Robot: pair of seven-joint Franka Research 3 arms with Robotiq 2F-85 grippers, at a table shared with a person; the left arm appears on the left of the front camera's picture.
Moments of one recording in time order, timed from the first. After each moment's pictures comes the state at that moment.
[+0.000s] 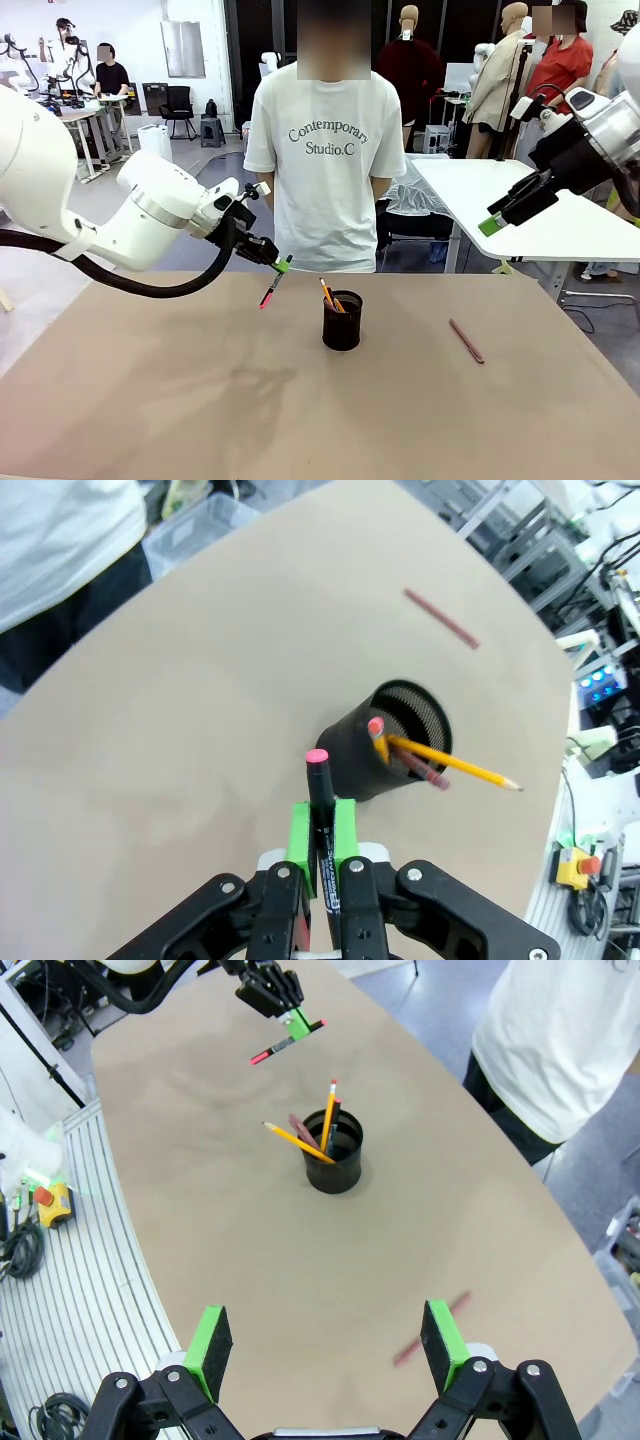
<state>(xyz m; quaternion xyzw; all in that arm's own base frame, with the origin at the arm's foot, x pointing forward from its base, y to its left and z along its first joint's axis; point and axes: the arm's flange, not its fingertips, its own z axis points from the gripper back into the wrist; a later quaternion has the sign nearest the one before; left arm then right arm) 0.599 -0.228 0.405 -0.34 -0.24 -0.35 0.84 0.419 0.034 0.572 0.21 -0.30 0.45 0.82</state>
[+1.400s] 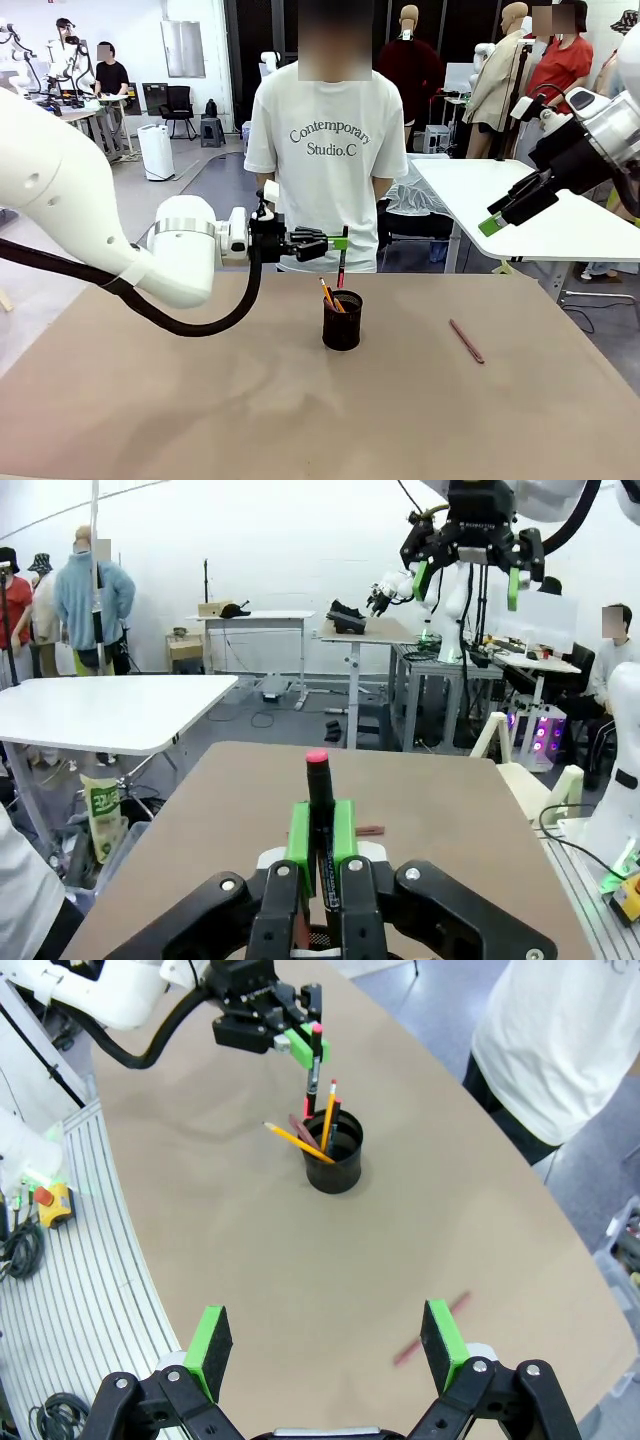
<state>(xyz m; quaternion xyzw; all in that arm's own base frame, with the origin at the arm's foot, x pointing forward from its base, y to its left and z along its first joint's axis) 0.567 -0.303 0.373 -0.49 -0.51 -0.47 0.54 0.419 0.034 0.572 0.21 -0.30 0.45 0.82</state>
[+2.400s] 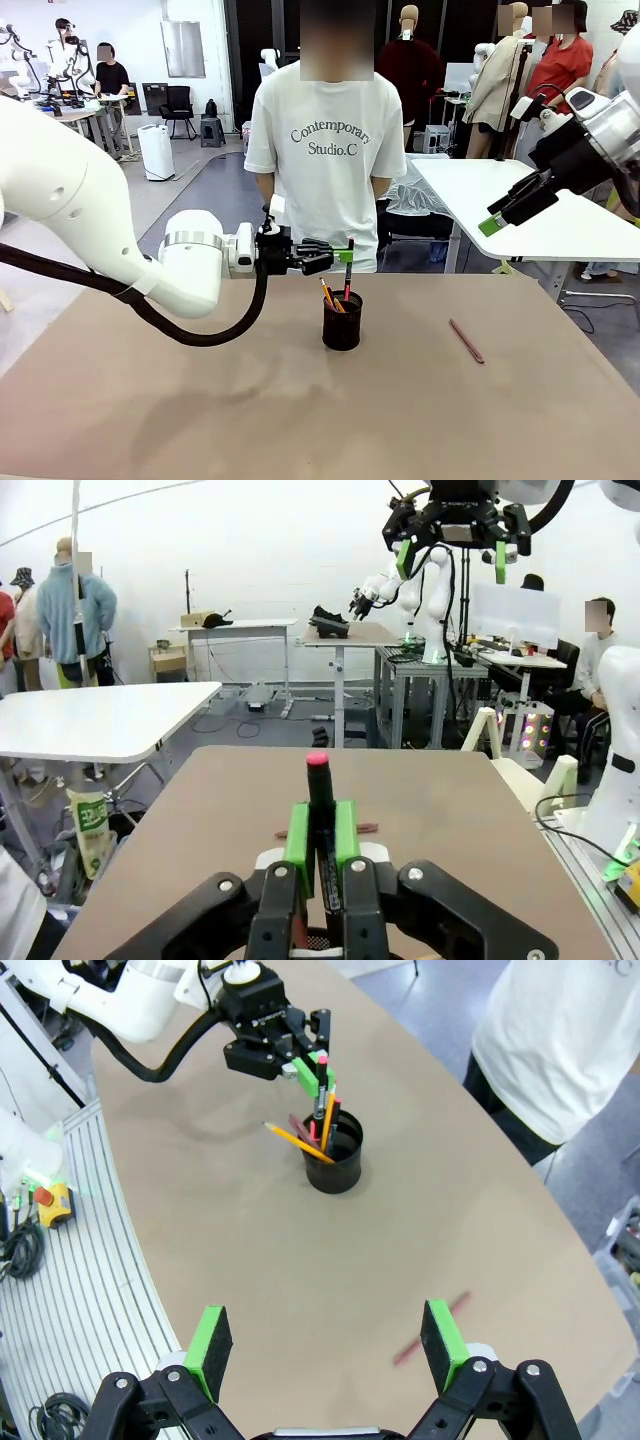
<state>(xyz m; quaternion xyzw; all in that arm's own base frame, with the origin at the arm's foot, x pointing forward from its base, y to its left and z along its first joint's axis) 0.571 -0.317 0.347 -0.50 -0.51 -0.48 0.51 0.419 0.034 0.572 0.21 -0.30 0.45 0.82</state>
